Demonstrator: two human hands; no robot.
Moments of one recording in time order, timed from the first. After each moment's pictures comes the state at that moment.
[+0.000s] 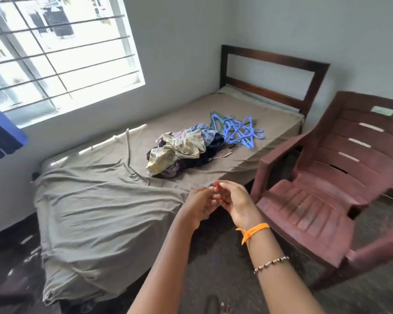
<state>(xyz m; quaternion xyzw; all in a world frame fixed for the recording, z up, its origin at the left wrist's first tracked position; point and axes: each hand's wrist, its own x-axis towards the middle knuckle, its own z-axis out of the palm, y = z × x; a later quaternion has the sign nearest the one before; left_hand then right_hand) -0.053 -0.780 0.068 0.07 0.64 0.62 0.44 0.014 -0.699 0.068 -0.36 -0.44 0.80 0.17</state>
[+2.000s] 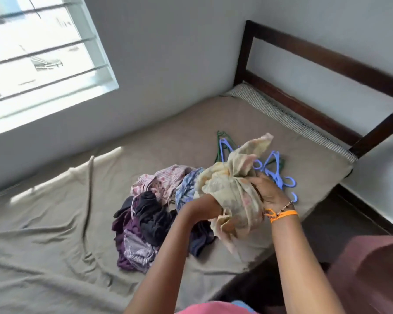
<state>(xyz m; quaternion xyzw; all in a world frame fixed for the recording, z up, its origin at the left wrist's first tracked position) -0.510 -0.380 -0.012 0.43 0.74 0.31 0.42 -0.415 -0.237 0.001 -0.31 -0.46 0.83 0.12</state>
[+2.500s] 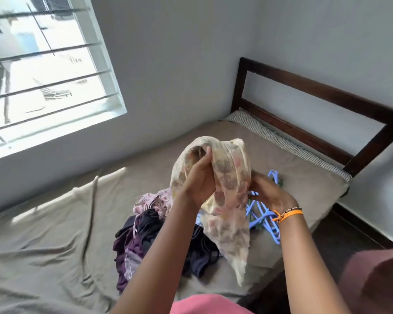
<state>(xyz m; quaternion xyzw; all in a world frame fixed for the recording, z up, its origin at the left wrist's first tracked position) -0.534 -0.369 0.068 0.15 0.33 0.77 0.53 -0.418 -0.224 0.032 -0.30 -0.61 0.73 0.06</state>
